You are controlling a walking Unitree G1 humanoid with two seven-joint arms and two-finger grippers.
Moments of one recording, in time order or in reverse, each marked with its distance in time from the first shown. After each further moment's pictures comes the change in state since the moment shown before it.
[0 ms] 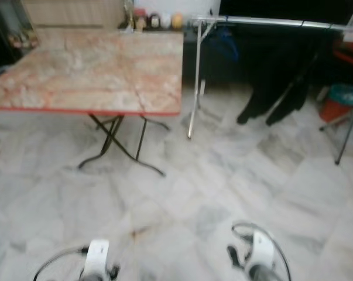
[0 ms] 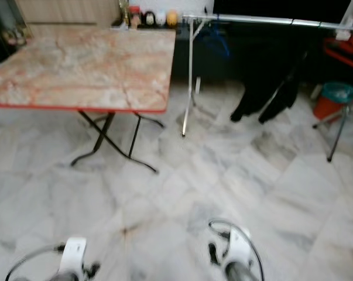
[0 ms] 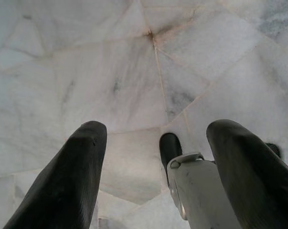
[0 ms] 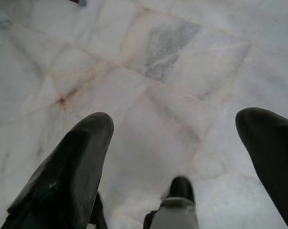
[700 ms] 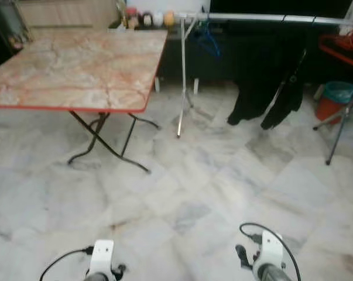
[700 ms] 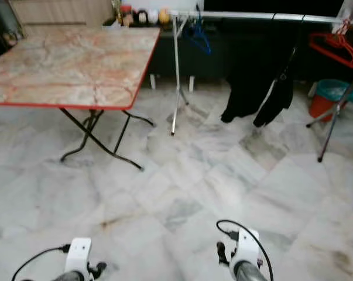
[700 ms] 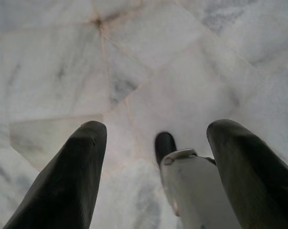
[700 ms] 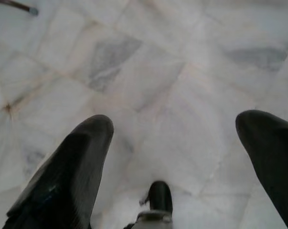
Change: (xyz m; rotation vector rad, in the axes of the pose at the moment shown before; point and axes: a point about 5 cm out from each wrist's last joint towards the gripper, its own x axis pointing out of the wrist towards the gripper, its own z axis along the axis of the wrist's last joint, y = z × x) left arm 0.000 -0.007 0.000 -0.012 -0.002 -0.018; right arm -0.001 -0.012 0.005 -0.007 -0.019 -0.032
